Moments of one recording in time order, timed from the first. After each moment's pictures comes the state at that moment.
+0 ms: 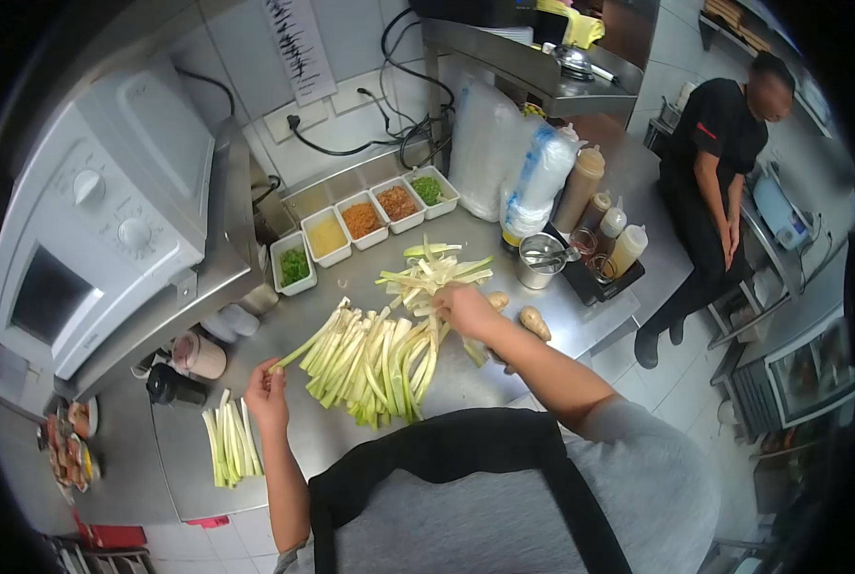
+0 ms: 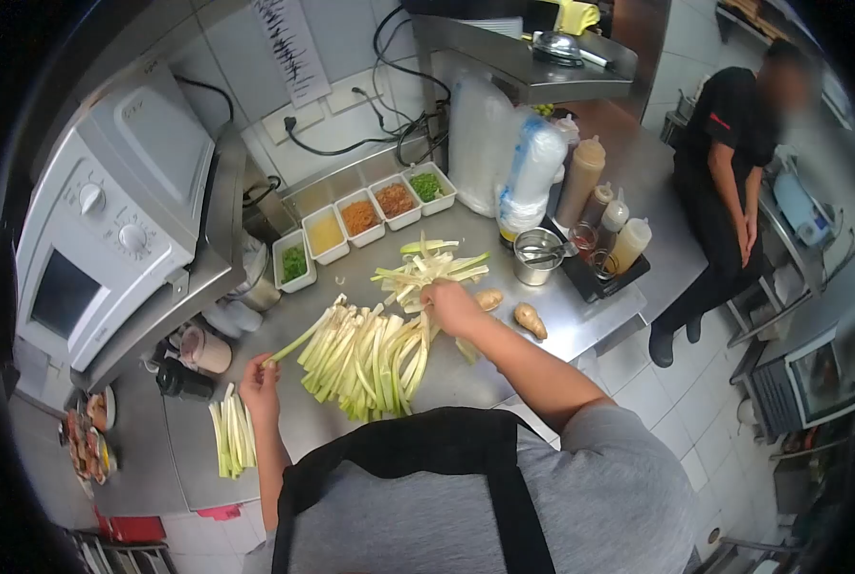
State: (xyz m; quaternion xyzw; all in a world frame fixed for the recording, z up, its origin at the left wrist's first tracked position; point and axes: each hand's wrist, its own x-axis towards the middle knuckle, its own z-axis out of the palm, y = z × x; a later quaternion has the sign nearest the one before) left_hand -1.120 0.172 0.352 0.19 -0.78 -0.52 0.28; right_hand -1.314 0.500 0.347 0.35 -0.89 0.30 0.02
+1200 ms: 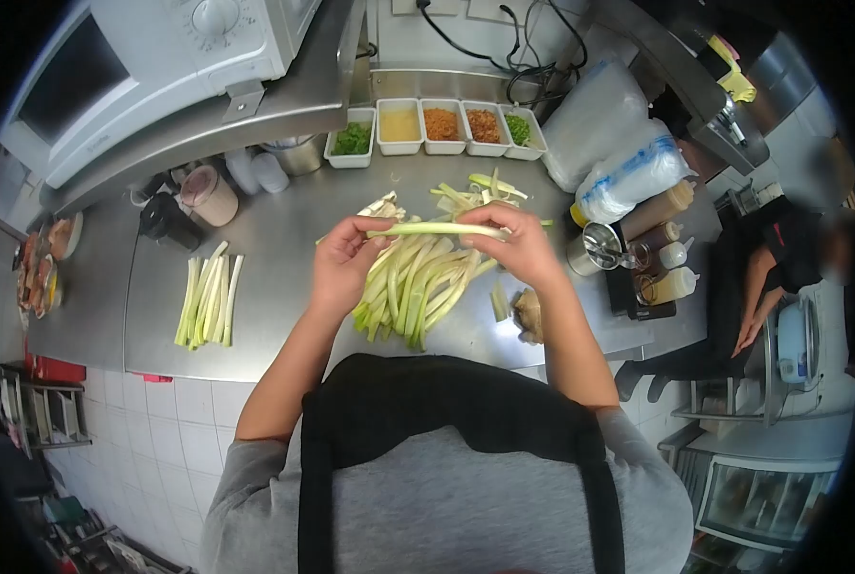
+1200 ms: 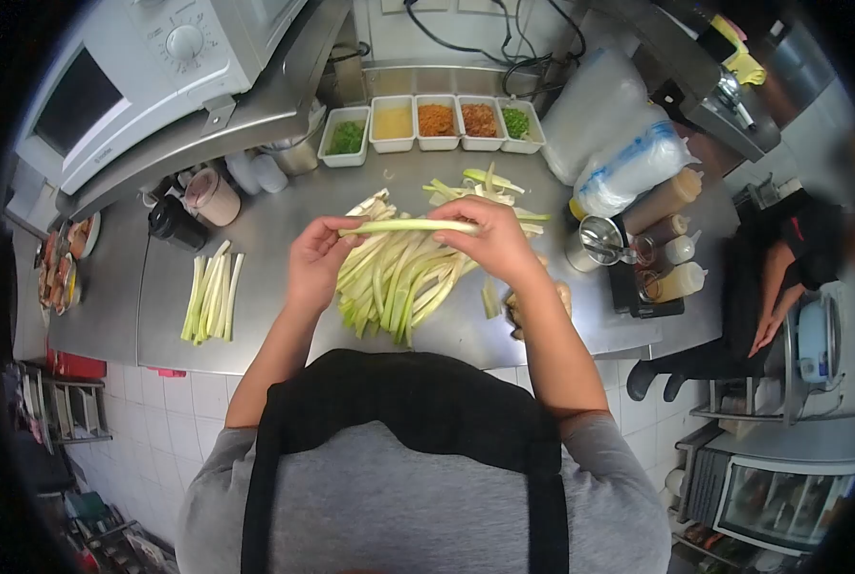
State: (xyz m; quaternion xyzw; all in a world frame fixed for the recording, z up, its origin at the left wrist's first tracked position) left_hand -1.154 0.276 0.402 0.05 -0.62 -0.75 0.23; right_hand -1.292 0.475 0.431 0.40 -0.75 0.52 -0.13
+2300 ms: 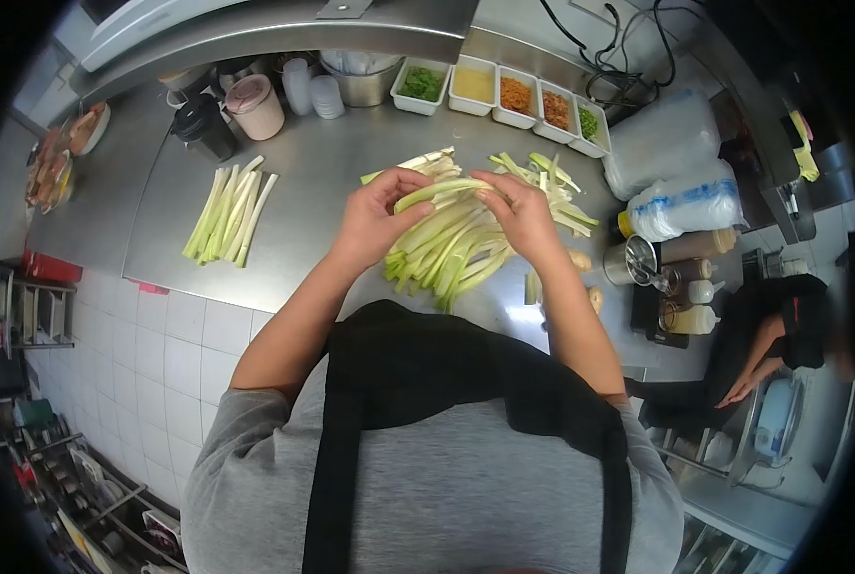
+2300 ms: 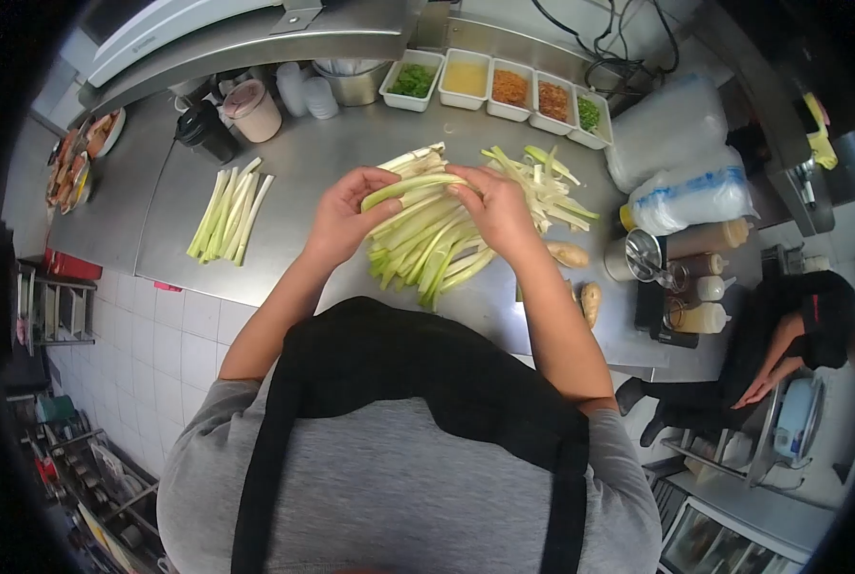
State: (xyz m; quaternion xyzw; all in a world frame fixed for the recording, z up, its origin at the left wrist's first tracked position) left_hand -1.130 0.253 0.379 0.07 -0.68 -0.71 0.20; right_hand -1.278 0.415 0.399 0.46 -0.78 0.42 -0.08
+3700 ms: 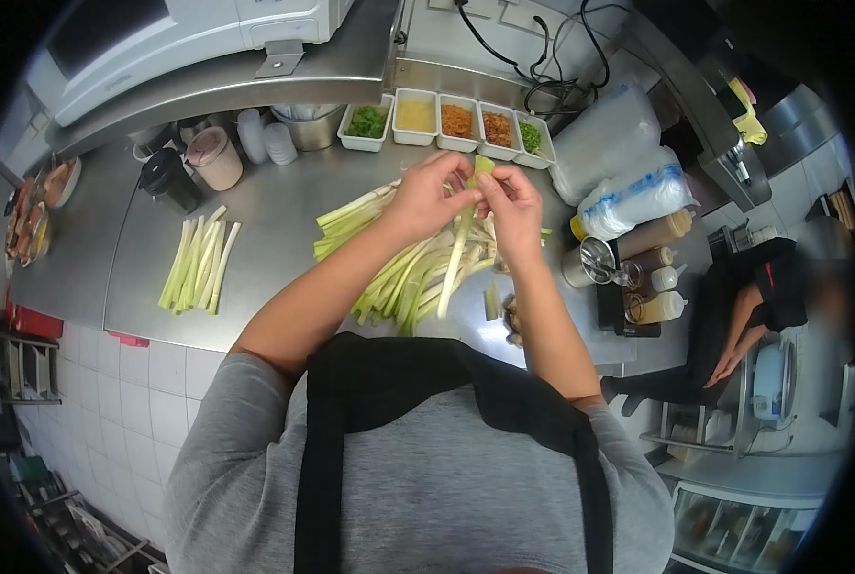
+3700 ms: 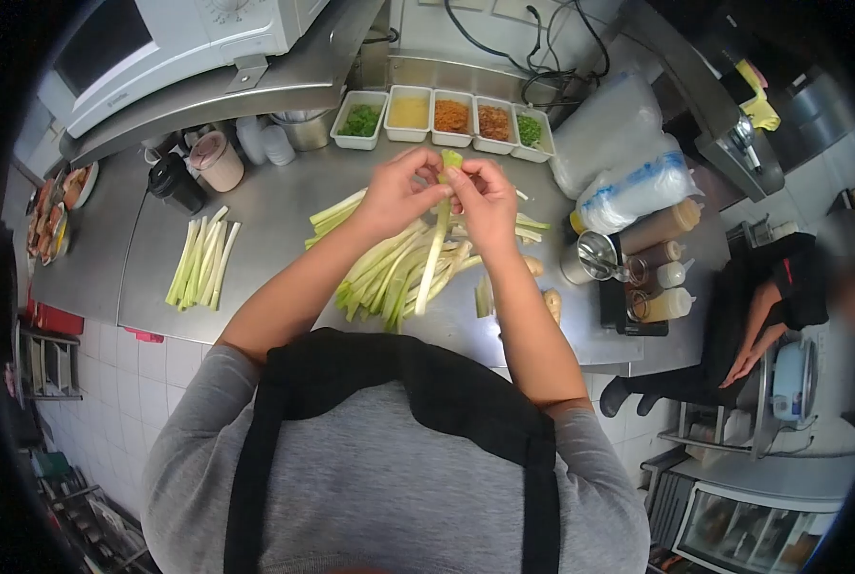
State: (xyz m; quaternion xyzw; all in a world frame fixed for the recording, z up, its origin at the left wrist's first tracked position) left_hand -1.242 0.299 0.417 -0.05 -0.79 -0.55 0.26; right_hand -1.306 0.432 0.413 0.28 -0.61 0.74 -0.09
